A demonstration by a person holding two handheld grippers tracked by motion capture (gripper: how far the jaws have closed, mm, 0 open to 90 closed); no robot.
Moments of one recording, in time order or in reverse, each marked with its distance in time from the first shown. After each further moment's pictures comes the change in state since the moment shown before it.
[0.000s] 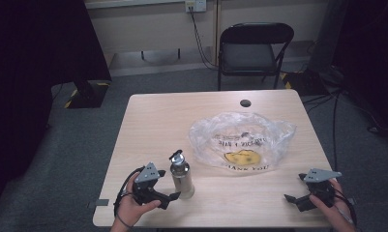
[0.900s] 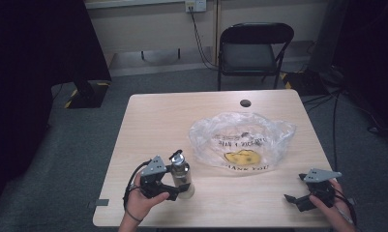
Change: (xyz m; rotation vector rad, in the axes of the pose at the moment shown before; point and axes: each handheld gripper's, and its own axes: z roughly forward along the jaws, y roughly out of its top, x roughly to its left) left arm -0.005 0.024 0.013 -0.093 -0.044 -0.023; right arm 0.000 0.000 0.000 0.000 -0.004 0.003
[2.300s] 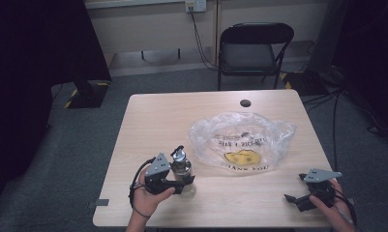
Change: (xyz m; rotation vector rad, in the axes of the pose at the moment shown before) left arm -0.008 0.014 0.006 -0.064 0.034 0.055; right arm 0.000 0.000 0.000 0.000 -0.001 0.002
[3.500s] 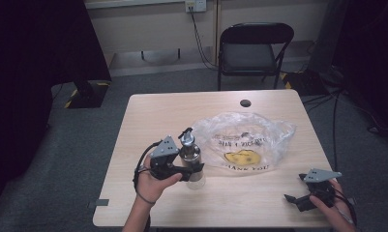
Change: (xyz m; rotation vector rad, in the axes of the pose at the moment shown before) left arm -0.005 0.066 0.001 -0.005 -0.072 0.022; right arm 0.000 0.000 0.000 0.000 0.000 0.000
